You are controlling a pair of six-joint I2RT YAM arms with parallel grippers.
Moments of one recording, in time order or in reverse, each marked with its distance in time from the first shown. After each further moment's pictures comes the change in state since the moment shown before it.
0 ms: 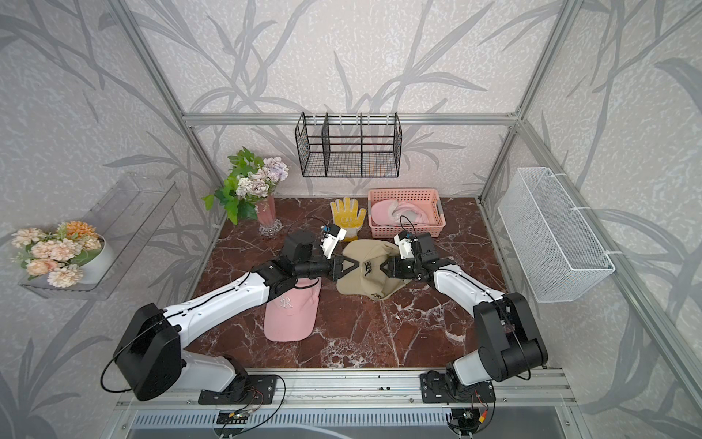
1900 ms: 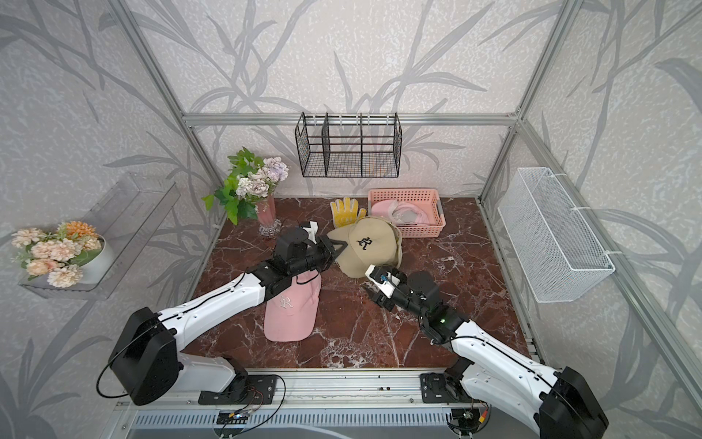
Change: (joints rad) left arm 0.037 -0.035 -0.006 0.064 -0.345 -0.856; right arm 0.430 -0.547 -0.378 0.426 0.395 -0.814
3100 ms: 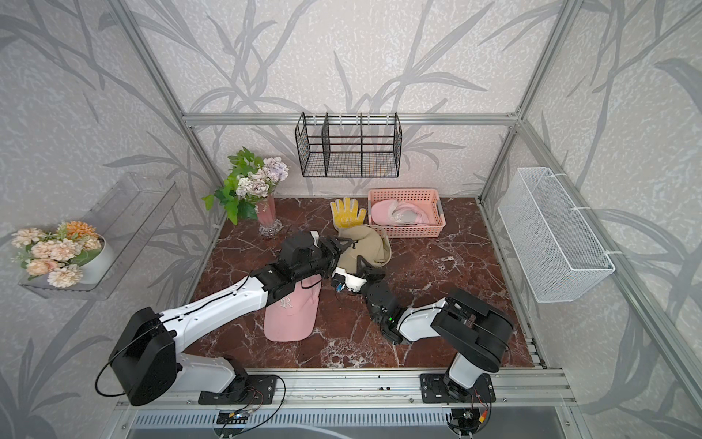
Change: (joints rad) left arm -0.068 -0.001 -0.027 0.018 -0.056 -0.158; right arm 0.227 0.678 0.059 0.875 0.763 -0.581
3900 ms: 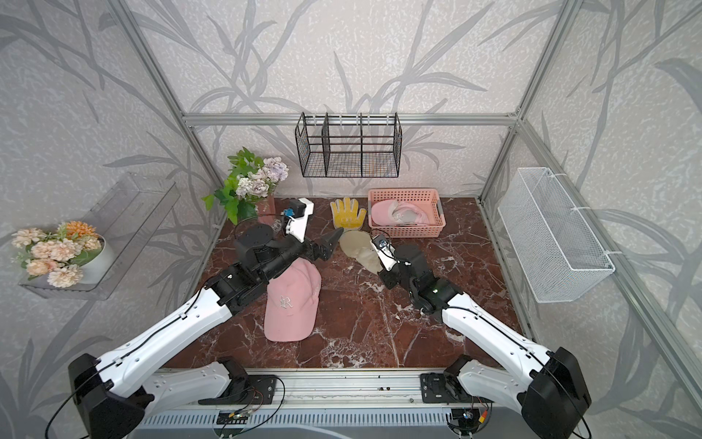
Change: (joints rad) left arm 0.002 -0.202 0.163 -0.105 -0.050 1.591; right arm -0.320 -0.529 0.295 -1.355 -0.599 0.855
